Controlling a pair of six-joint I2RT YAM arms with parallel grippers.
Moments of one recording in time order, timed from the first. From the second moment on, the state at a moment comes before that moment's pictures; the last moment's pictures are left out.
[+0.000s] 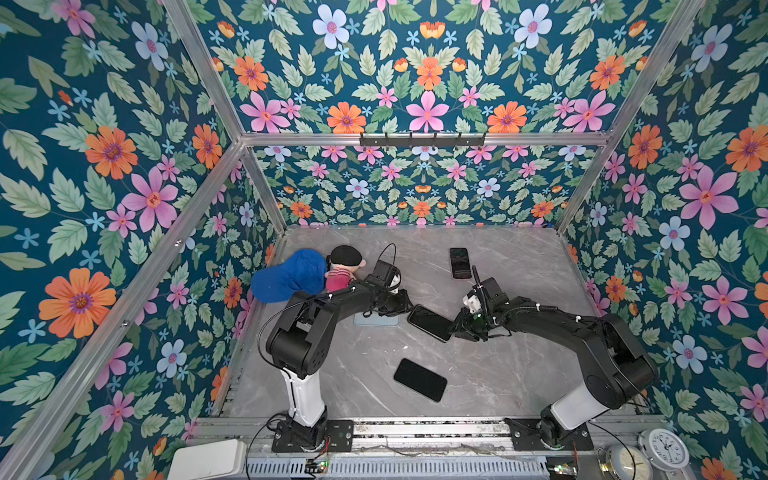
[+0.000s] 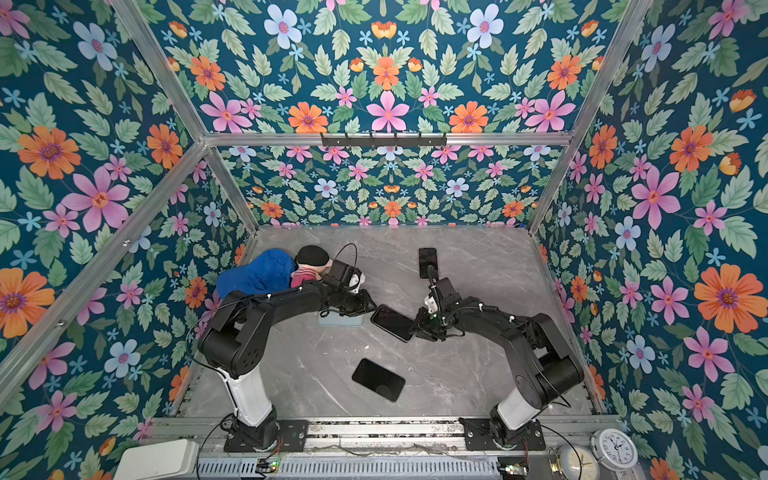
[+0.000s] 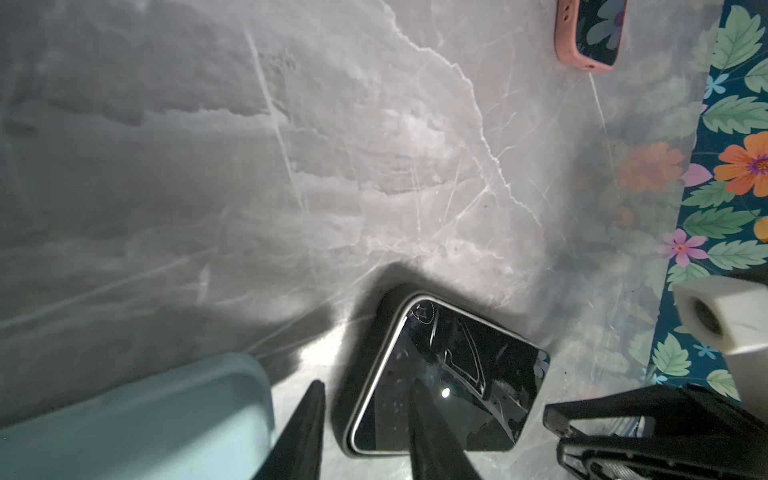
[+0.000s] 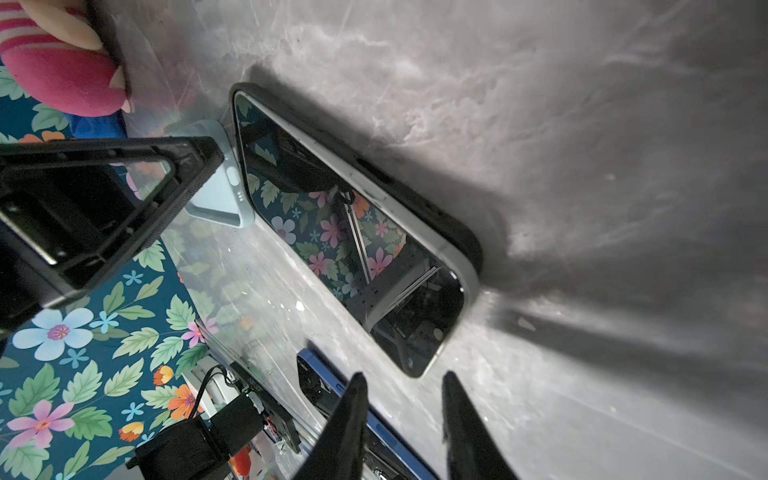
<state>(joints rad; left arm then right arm) -0.52 1.86 1.10 -0.28 0.40 -0.57 0.46 1.60 0.83 -0.34 -0.52 0.79</state>
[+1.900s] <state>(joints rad) -0.57 1.95 1.14 -0.17 0.42 -0.57 0.49 1.69 0.89 -0.39 -0.49 0.79</state>
